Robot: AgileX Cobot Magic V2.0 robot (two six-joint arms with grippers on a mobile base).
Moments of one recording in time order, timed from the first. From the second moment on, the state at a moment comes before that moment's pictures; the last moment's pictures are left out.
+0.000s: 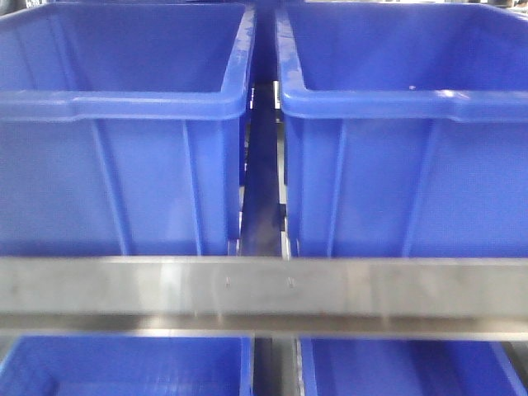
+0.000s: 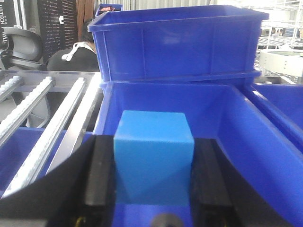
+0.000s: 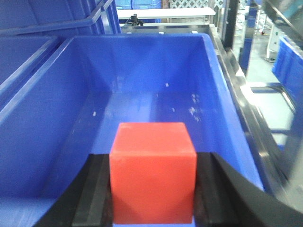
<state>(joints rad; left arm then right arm) -0.11 0.40 -0.47 -0.05 0.09 -0.01 0.06 0.48 -0.47 0.09 0.15 0.03</state>
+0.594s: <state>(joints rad) -0.11 0.40 -0.47 -0.05 0.09 -0.01 0.06 0.48 -0.47 0.09 0.15 0.03</state>
